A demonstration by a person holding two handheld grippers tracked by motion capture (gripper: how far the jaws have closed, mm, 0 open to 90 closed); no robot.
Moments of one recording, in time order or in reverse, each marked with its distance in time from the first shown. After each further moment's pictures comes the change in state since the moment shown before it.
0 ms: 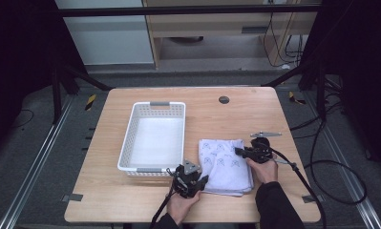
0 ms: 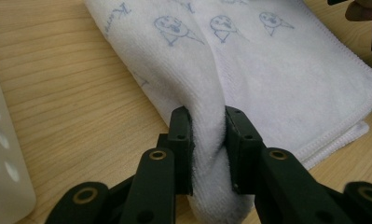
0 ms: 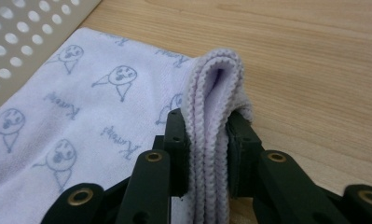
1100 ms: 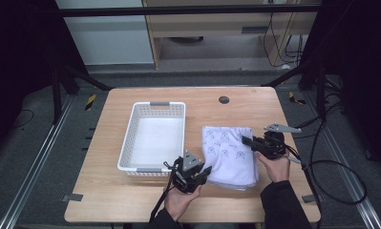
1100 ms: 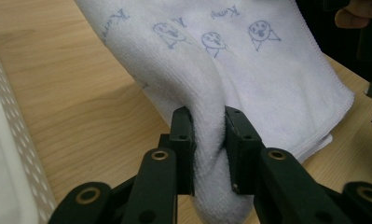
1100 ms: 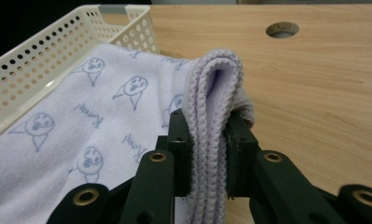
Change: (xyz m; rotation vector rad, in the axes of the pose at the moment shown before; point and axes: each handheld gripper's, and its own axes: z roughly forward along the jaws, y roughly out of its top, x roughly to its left) left arm -0.018 0.040 -0.042 -0.105 -0.022 0.102; right arm 0.021 0.029 -0.065 -0.199 0.019 -0.061
